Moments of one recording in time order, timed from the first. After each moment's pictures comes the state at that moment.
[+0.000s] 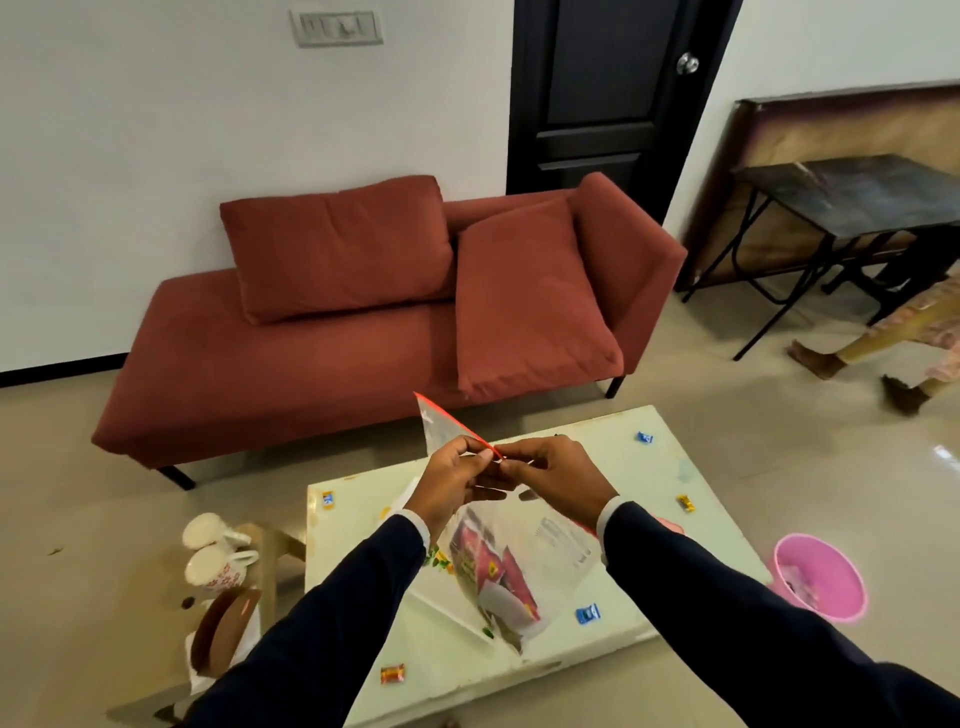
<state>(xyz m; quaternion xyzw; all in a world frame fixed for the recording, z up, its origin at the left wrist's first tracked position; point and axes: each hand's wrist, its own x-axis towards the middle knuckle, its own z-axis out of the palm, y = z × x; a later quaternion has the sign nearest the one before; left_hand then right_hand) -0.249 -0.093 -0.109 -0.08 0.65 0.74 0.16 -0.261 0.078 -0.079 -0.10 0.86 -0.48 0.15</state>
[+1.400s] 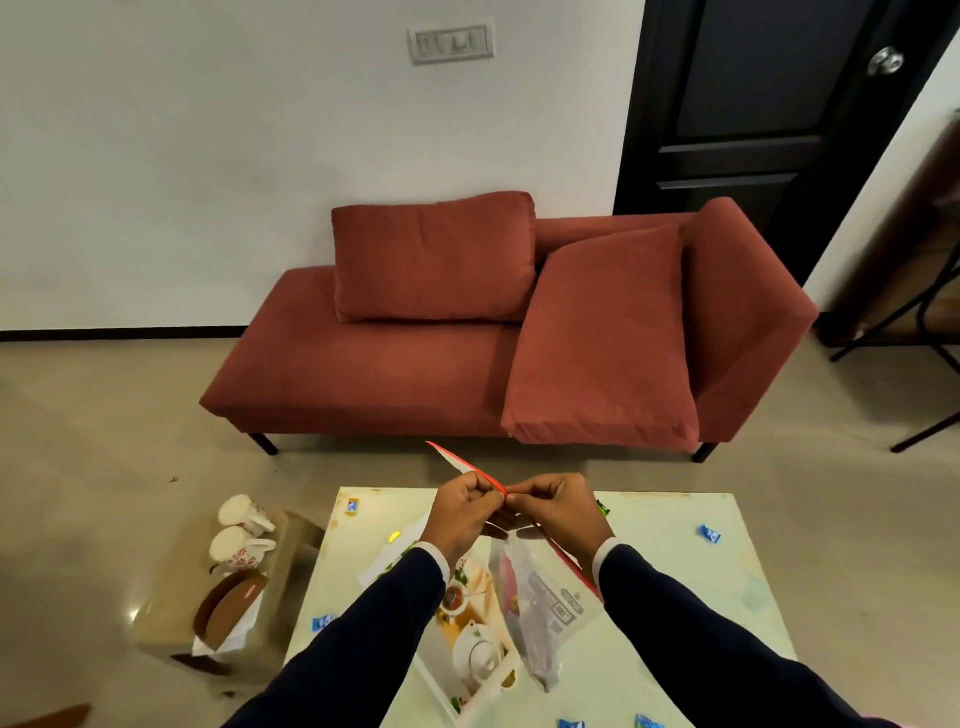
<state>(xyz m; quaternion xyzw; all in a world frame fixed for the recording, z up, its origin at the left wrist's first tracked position) -0.353 0.006 -0.122 -0.25 0.69 0.67 0.02 -0.409 0.152 -0.121 -0.10 0.74 -0.60 0.27</state>
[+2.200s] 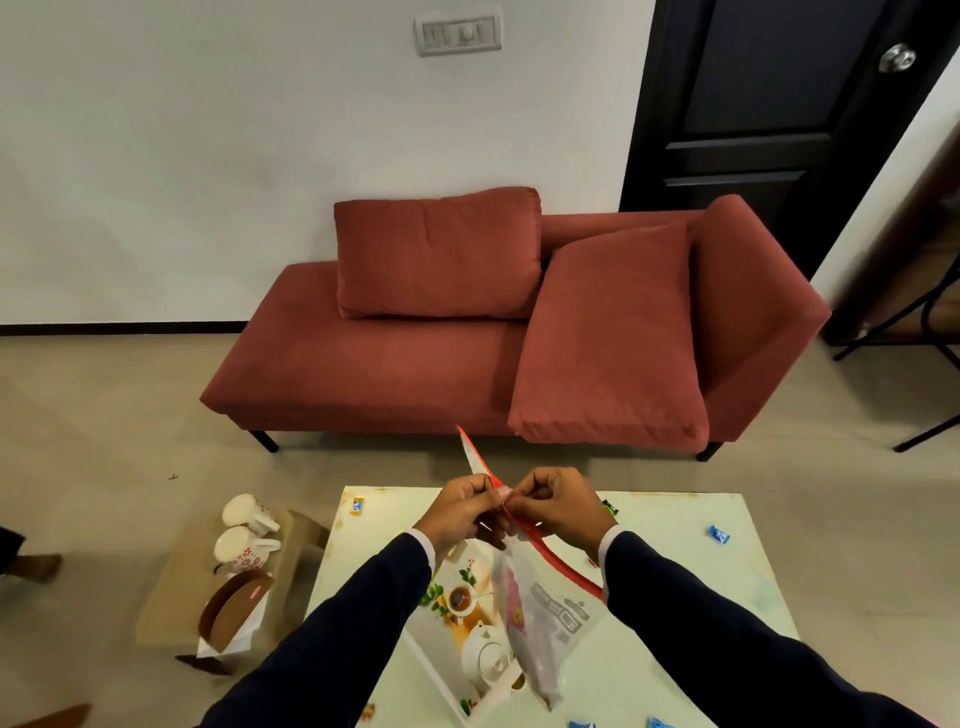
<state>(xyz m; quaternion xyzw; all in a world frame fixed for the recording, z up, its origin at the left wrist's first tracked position) -0.358 -0.040 -0.131 -0.19 0.68 0.69 0.14 -0.424 0.128 -0.123 -0.13 0.78 -0.53 0.30</state>
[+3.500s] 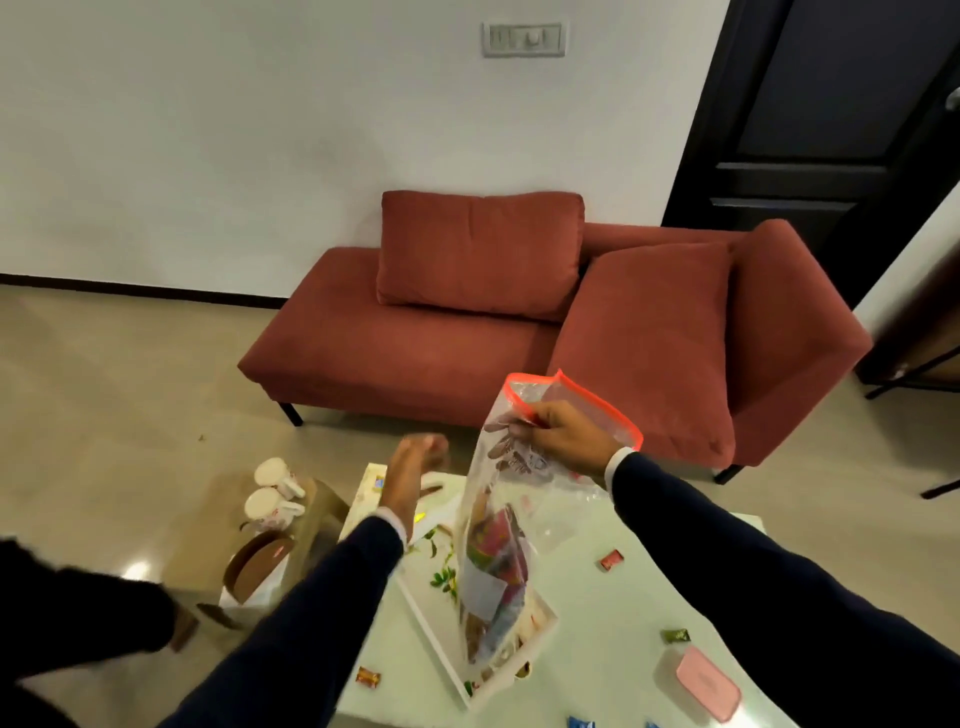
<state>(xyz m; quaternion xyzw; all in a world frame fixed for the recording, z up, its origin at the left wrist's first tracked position) -0.313 -0.107 -0.131 -0.35 0.56 0.74 -0.13 -0.432 0.081 -0.044 -0.33 0.72 -0.51 0.33</state>
